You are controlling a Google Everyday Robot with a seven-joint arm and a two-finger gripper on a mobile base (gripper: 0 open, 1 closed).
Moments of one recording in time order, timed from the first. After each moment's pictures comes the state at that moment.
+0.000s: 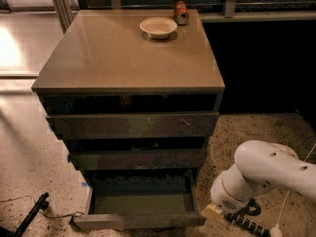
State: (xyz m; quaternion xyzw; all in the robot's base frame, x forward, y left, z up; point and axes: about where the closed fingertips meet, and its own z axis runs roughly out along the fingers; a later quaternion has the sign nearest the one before) arm 0.357 -0.144 0.582 -0.53 0.82 0.17 0.07
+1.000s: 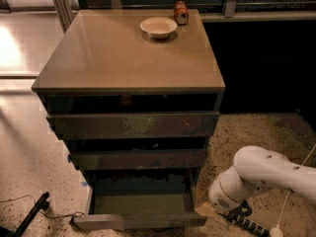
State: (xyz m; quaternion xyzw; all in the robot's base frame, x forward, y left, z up) arm 0.379 -0.133 0.548 -0.51 0.83 0.20 0.11
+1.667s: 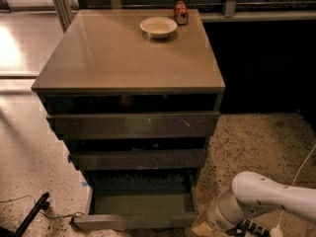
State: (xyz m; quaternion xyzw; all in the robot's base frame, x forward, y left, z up) arm 0.346 -0.133 0.464 -0.48 0.83 0.25 0.10
